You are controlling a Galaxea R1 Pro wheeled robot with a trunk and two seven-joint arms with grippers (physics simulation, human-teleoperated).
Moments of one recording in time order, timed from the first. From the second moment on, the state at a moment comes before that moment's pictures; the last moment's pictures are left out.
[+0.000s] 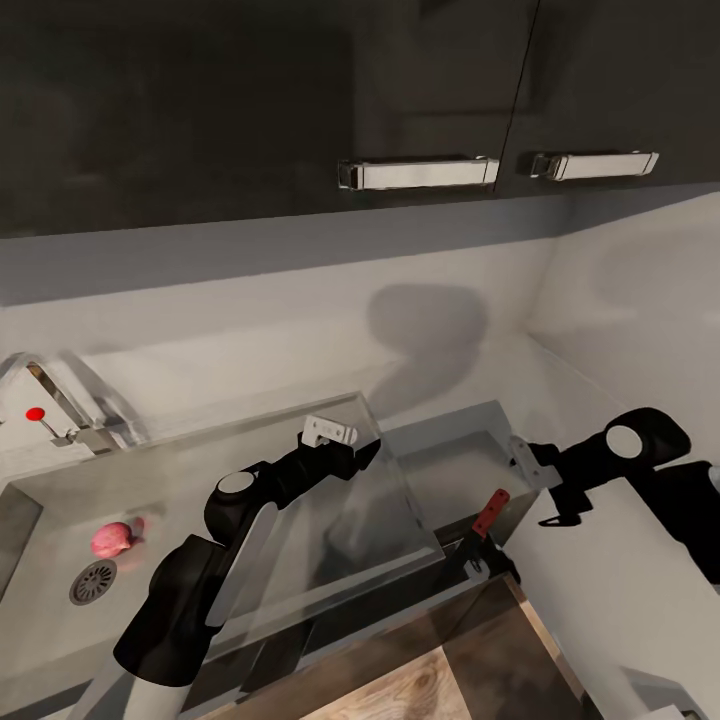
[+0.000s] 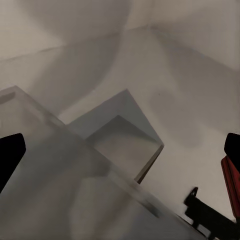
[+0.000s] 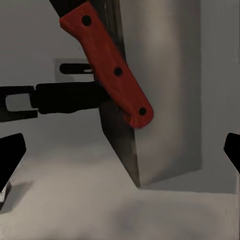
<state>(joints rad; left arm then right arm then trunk) -0.55 -0.05 -0.36 -1.58 0.23 0.62 -0.18 -0.79 -0.55 0.32 -1.47 0.75 0.00 1.52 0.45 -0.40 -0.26</state>
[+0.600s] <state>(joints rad) -0.55 -0.05 -0.36 -1.58 0.23 0.62 -0.18 -0.77 -0.55 0.43 -1.47 0.75 0.01 1.52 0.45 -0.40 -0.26</state>
